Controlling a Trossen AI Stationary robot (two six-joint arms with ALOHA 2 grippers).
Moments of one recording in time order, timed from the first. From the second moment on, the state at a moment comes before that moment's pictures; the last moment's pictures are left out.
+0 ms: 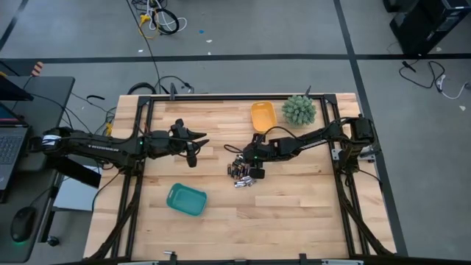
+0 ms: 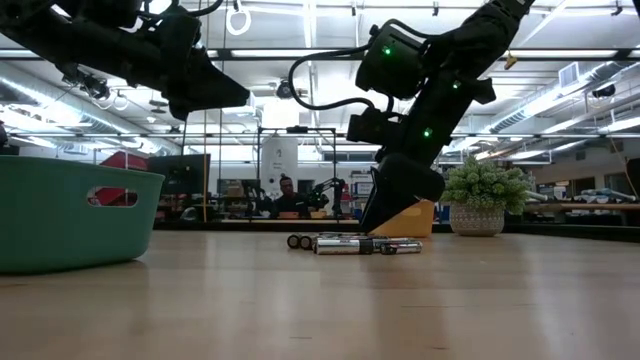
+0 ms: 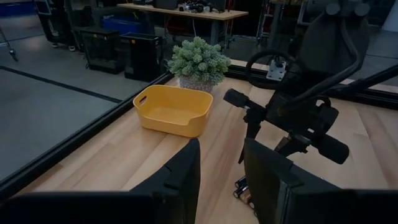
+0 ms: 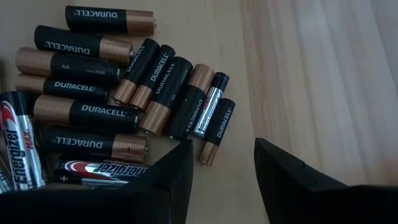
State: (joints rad) left arm 0.04 0.94 0.38 0.37 -0.34 -0.14; right arm -0.03 1.81 0.97 -0.15 0.23 -0.05
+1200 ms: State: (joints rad) left arm 0.04 0.94 0.38 0.37 -0.34 -0.14; right arm -0.03 1.81 0.97 -0.14 0.22 -0.03
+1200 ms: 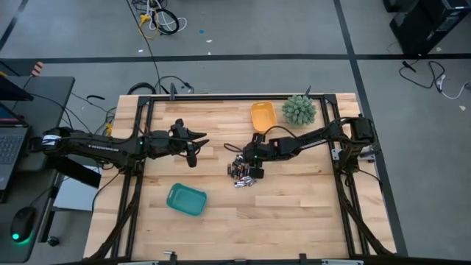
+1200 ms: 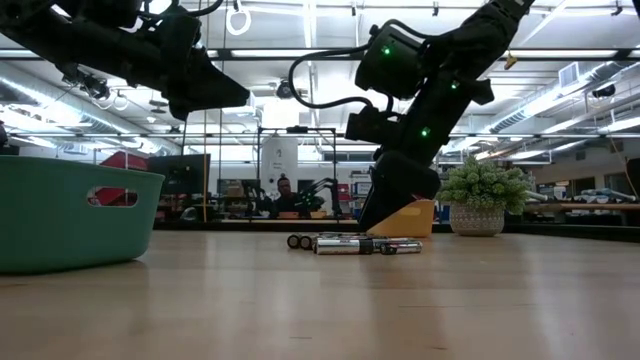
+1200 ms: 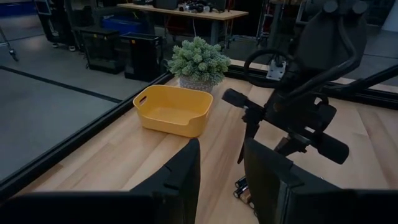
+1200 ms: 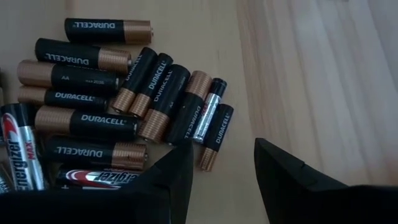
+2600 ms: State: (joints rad) left arm 0.04 0.94 0.38 0.39 -0.35 -0.13; right arm -0.04 1.81 0.97 -0.12 0.24 -0.06
